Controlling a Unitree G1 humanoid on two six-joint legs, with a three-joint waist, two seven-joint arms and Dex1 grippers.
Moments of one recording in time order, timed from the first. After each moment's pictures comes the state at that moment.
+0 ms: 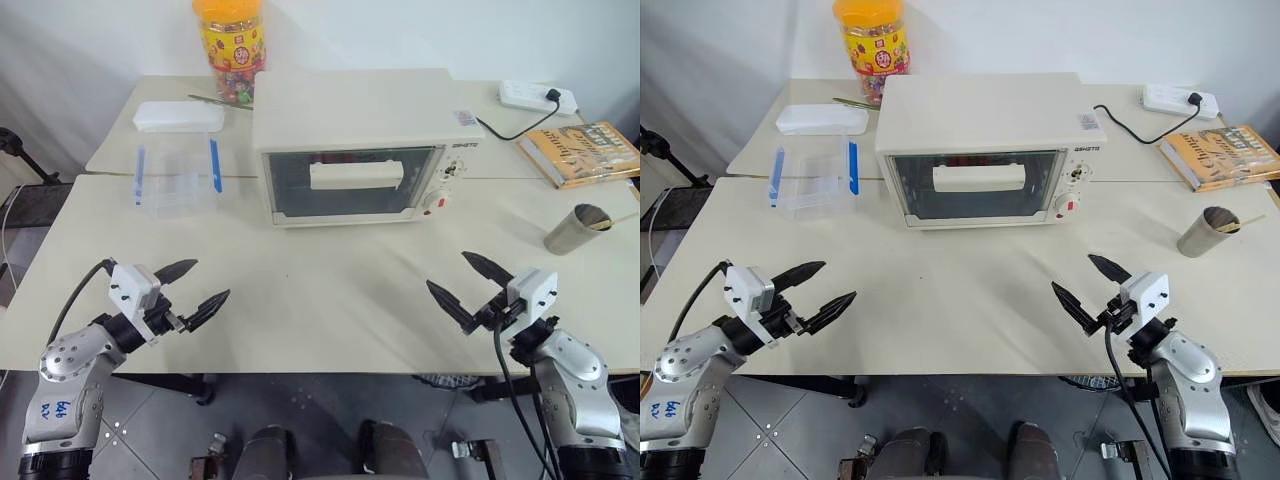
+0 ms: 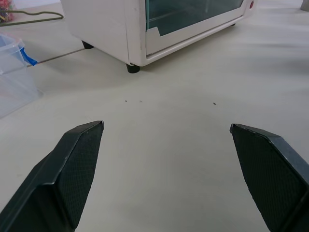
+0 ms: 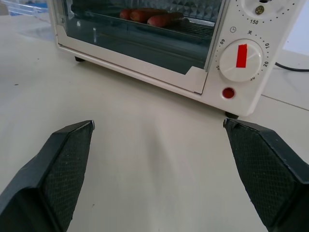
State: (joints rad) left arm 0.02 0.59 0.31 -0.15 -0.44 0.12 -0.76; right arm -0.03 -0.48 -0.22 -0.03 0.43 -0.11 0.81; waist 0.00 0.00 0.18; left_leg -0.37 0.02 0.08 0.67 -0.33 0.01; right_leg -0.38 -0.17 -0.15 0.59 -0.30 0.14
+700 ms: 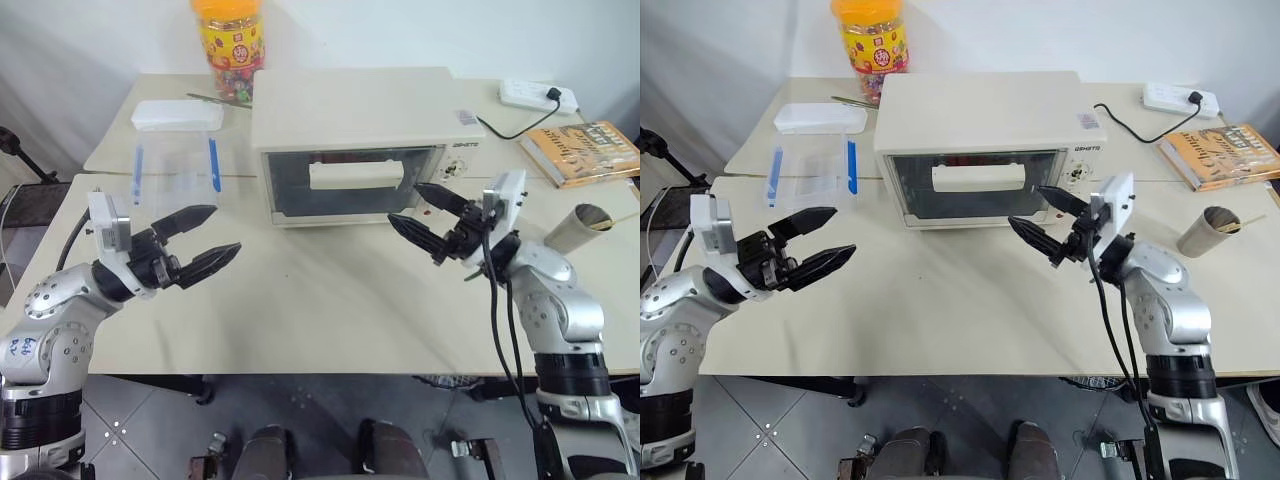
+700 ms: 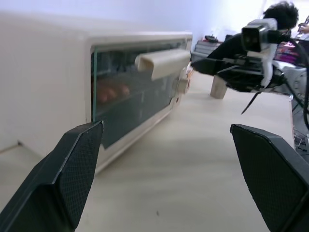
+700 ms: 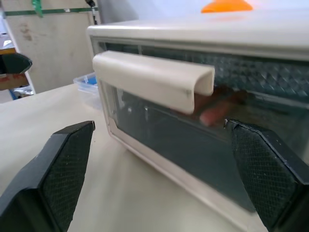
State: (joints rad) left arm -0.27 0.67 0.34 -0.19 -0.78 0.43 -0.90; right arm -0.55 -0.50 -0.11 0.05 0.59 0.31 0.88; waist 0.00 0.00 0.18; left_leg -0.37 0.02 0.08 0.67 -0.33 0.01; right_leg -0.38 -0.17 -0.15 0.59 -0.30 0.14
